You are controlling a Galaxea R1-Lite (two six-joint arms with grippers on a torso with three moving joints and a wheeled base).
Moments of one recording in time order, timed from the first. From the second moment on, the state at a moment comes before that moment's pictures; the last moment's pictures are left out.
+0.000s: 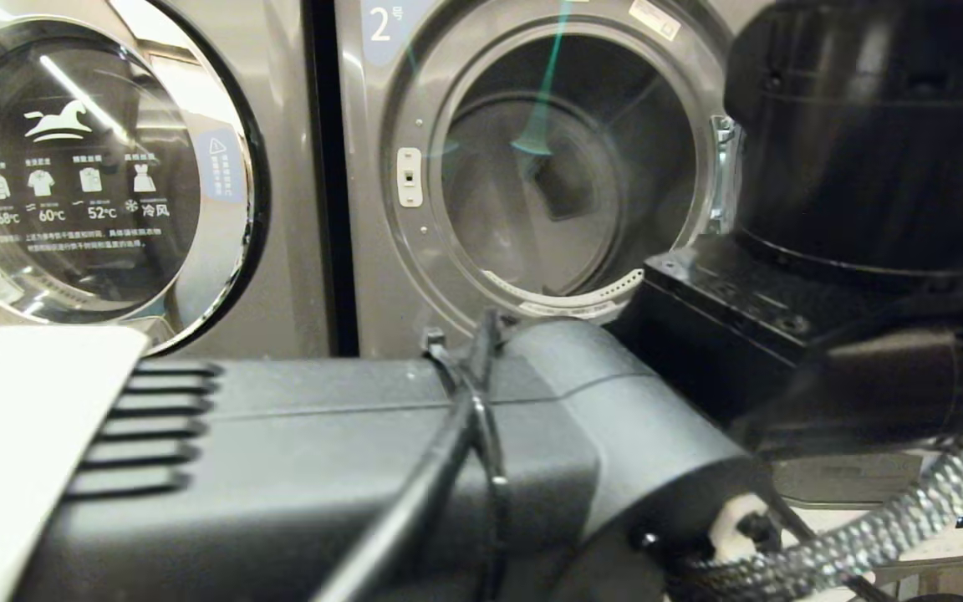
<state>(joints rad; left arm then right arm) -1.23 2.13 -1.91 -0.39 -0.40 0.28 -0.01 0.00 0.00 -0.01 -0.01 0.01</state>
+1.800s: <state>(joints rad) -0.17 0.35 -0.09 0.10 -0.02 0.02 -0.01 0.00 0.00 -0.01 -0.01 0.01</state>
